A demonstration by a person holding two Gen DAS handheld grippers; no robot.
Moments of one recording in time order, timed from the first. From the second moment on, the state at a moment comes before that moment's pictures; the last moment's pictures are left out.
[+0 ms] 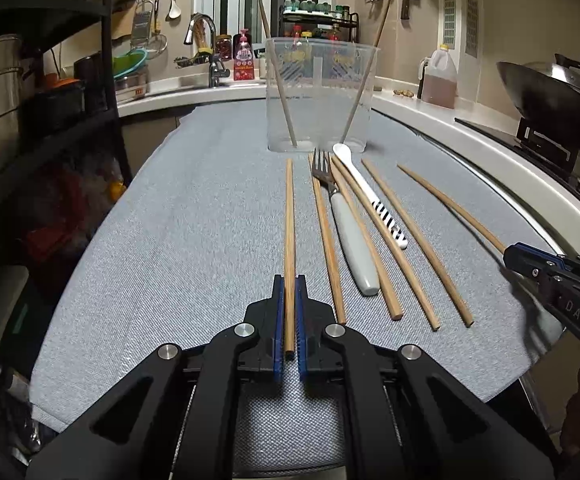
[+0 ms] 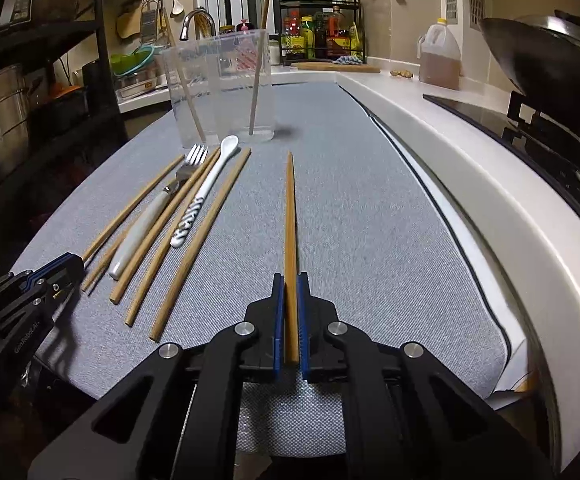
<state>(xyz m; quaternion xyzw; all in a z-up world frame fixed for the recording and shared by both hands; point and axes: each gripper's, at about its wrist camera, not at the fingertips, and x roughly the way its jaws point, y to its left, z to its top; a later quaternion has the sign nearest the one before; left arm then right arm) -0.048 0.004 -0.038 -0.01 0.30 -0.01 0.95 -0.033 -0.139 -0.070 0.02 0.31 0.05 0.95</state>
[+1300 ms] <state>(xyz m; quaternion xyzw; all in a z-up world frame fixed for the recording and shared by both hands) -0.028 0.027 0.116 -0.02 0.20 -0.04 0.98 -0.015 -0.123 0.091 -0.01 0.25 0.10 0.96</state>
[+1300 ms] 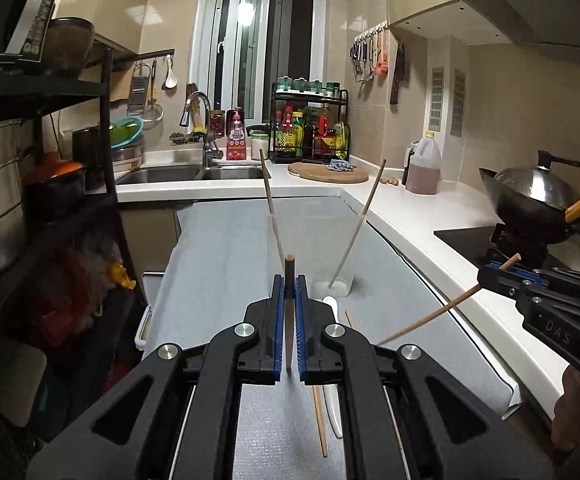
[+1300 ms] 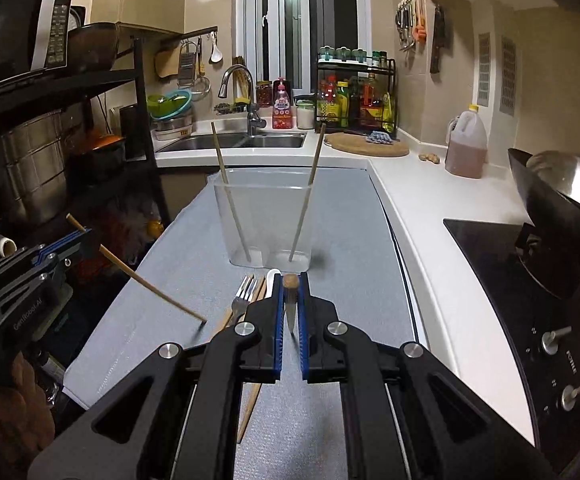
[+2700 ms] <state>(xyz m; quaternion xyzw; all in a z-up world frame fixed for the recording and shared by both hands) 0.171 0.034 0.256 -0.04 0.19 -0.09 0.98 0.141 -0.099 0.237 0.01 0.22 0.13 0.97</state>
